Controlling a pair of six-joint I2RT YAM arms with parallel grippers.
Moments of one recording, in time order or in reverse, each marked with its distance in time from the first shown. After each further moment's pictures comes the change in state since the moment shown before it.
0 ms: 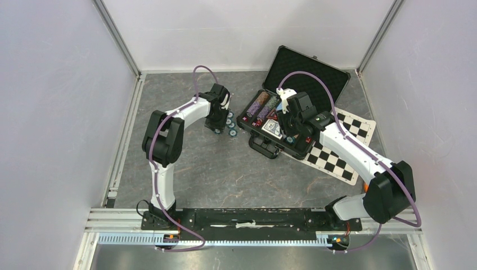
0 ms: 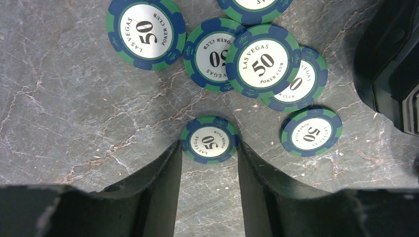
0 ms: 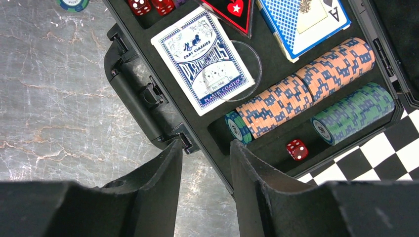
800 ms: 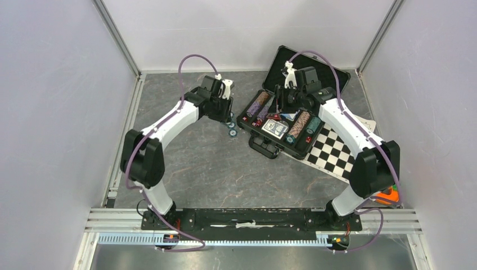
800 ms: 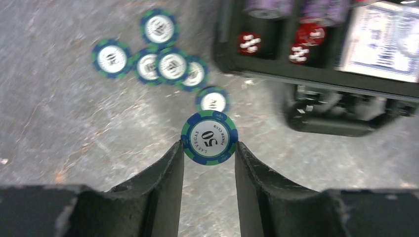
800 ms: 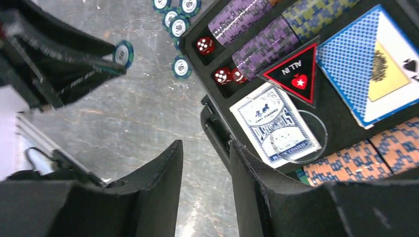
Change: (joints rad) left arm -0.035 -0.296 -0.088 0.076 0.152 -0.002; right arm -0.130 0.208 0.296 -0.011 -0.393 0.227
